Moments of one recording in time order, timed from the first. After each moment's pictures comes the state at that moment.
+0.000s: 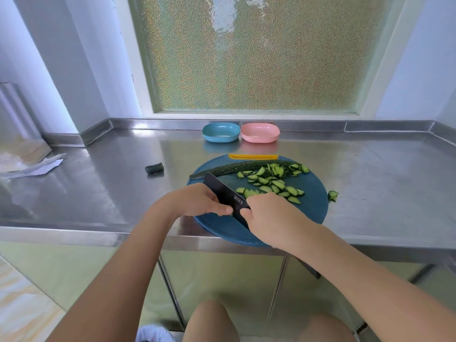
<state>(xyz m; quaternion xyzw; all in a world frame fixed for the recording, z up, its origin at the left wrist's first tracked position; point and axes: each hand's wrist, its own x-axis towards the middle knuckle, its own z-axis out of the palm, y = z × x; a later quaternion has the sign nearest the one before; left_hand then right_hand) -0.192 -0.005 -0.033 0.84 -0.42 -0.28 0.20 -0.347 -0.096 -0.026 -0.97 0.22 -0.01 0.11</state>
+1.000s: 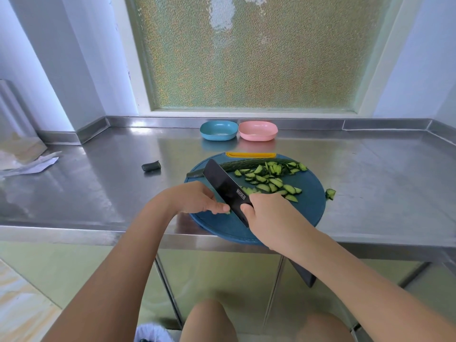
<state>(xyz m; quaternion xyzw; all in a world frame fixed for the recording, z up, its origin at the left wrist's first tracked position) -0.188 -0.009 -0.034 0.85 -0.41 -0.29 0.18 -0.351 -0.100 -0.043 -0.96 0.23 -0.08 0.12</state>
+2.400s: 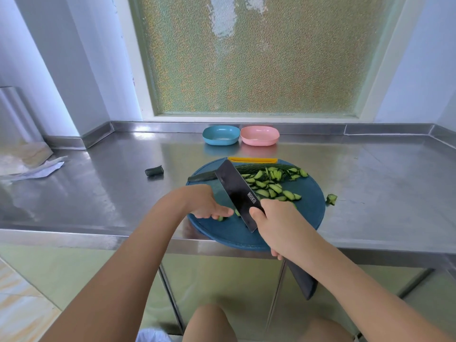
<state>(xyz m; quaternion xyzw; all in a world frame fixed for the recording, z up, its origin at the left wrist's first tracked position) -0.200 -0.021 -0.020 0.88 -0.41 -0.25 0.05 -0.358 -0.102 -0.041 -0.93 0.30 -0.08 0.22</state>
